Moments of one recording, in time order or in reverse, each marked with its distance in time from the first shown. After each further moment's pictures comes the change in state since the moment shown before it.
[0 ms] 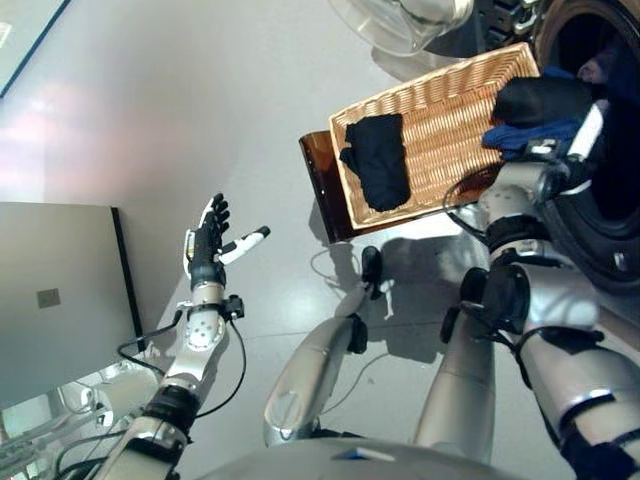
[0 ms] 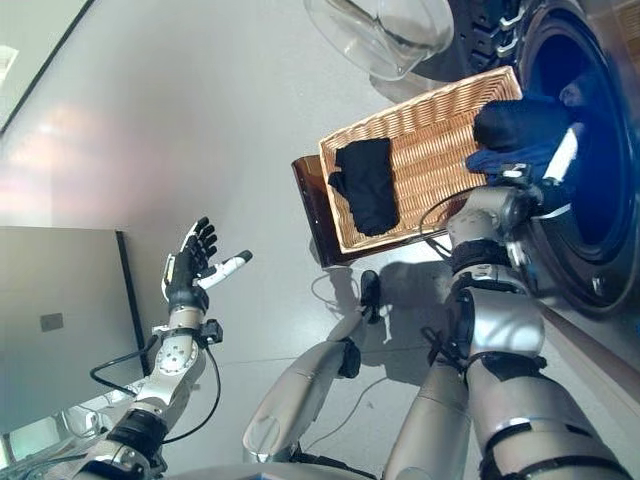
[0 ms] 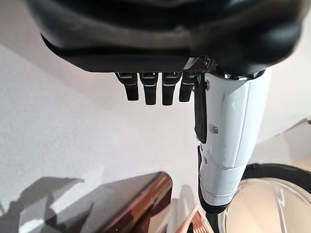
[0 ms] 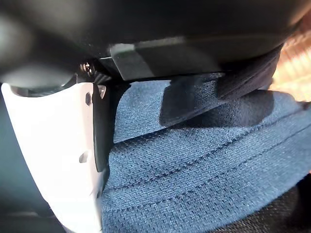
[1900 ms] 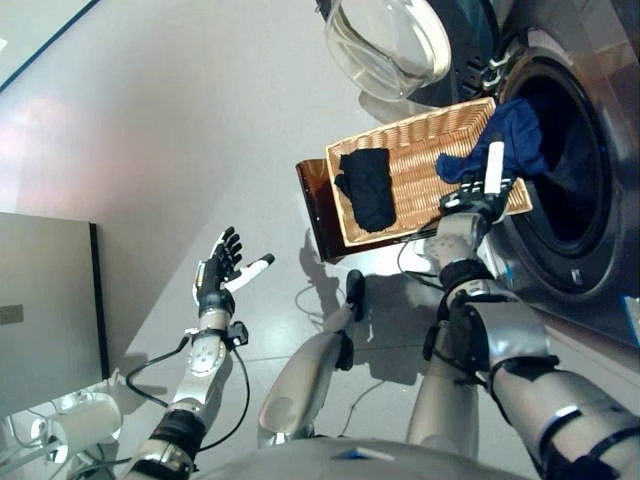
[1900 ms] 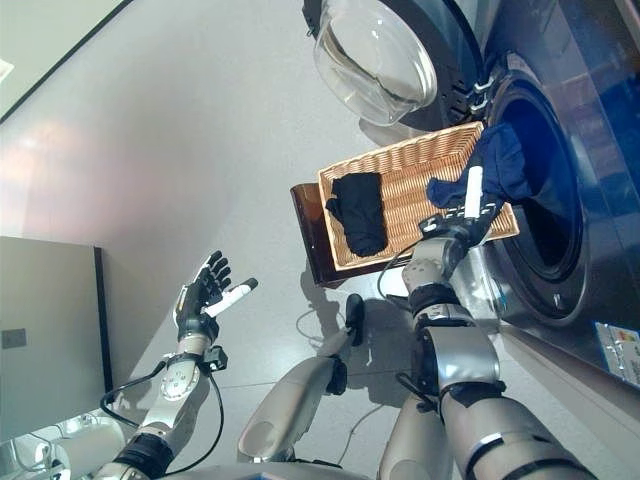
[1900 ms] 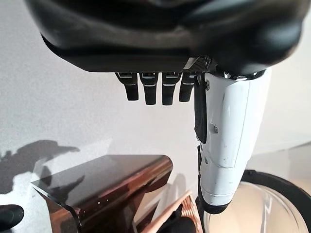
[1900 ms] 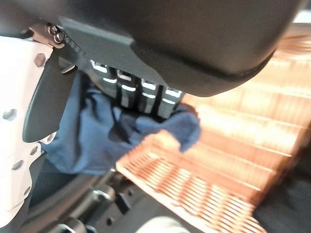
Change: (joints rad) left arm 0.075 -0.057 0.002 0.093 -0.089 -0.028 -0.119; right arm 0.221 0.292 0.126 0.011 0.102 0.040 0.295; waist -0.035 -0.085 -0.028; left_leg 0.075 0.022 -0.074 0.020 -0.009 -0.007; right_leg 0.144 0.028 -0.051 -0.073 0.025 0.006
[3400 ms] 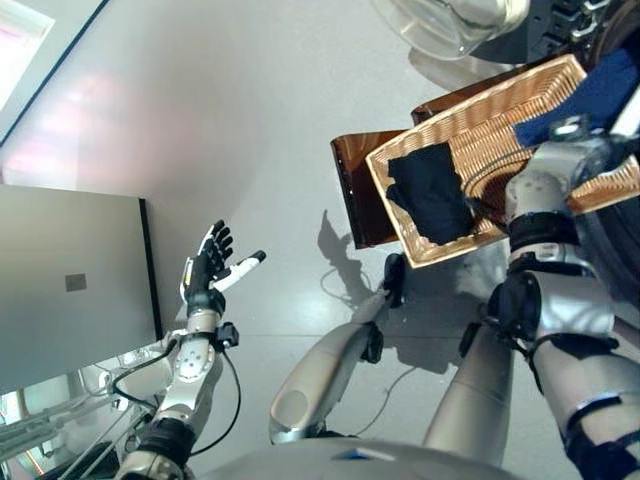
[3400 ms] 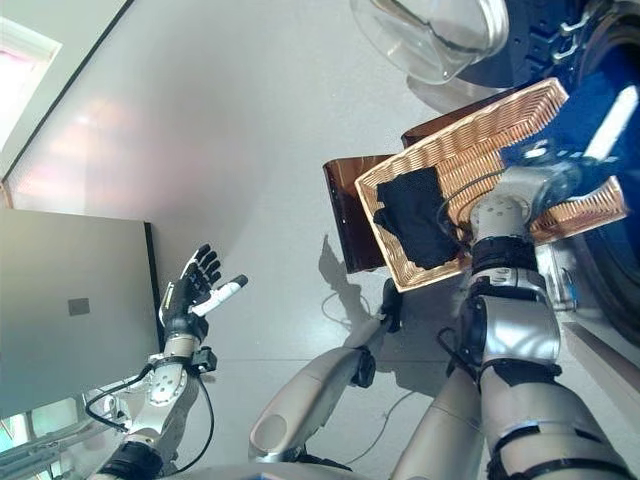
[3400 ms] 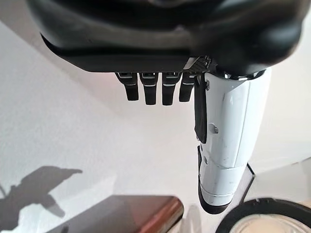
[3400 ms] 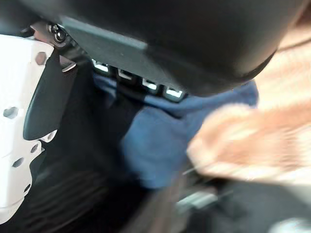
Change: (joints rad) left arm 0.050 0.036 0.047 -0.098 0.002 -0.024 -0.015; right arm -0.165 -0.340 -0.086 -0.310 -0.086 -0.146 -0.289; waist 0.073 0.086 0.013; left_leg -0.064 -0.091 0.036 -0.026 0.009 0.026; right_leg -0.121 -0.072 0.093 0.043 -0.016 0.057
